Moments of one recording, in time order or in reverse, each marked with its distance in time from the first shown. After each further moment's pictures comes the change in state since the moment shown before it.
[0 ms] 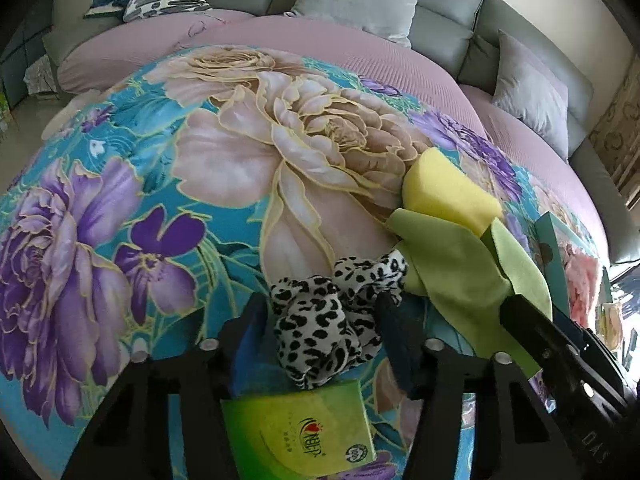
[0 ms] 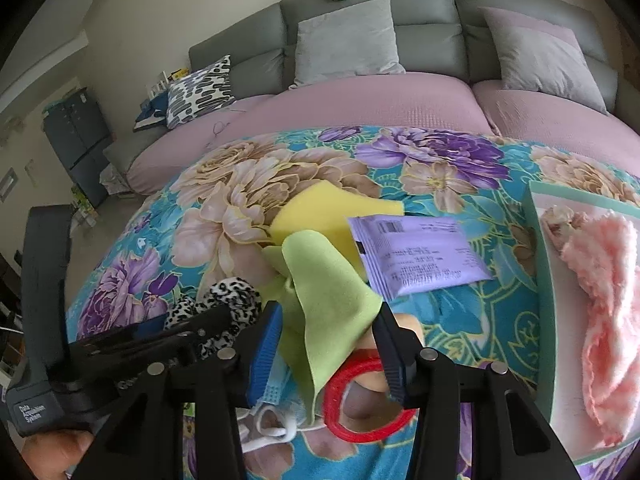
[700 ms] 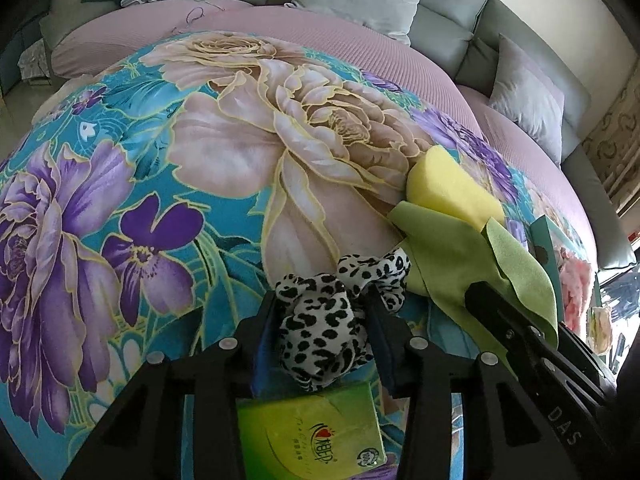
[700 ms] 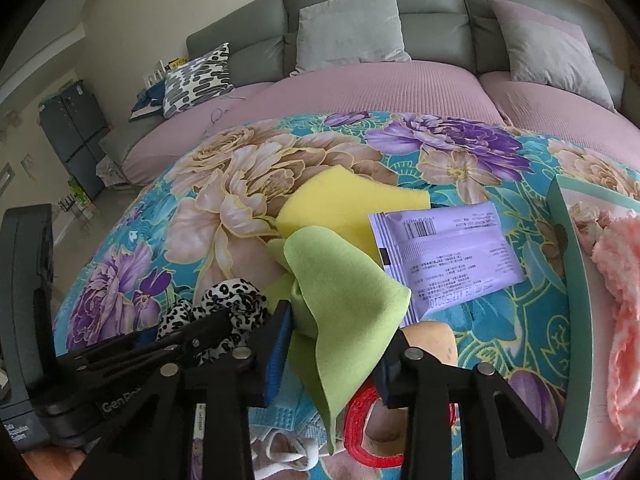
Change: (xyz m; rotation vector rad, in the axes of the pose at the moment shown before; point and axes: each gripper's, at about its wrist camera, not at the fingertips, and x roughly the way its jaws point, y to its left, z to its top) left arm 0.008 0.014 -0.001 -0.033 0.024 -0.052; right arm 0.027 0.010 0.003 0.000 0.037 -0.009
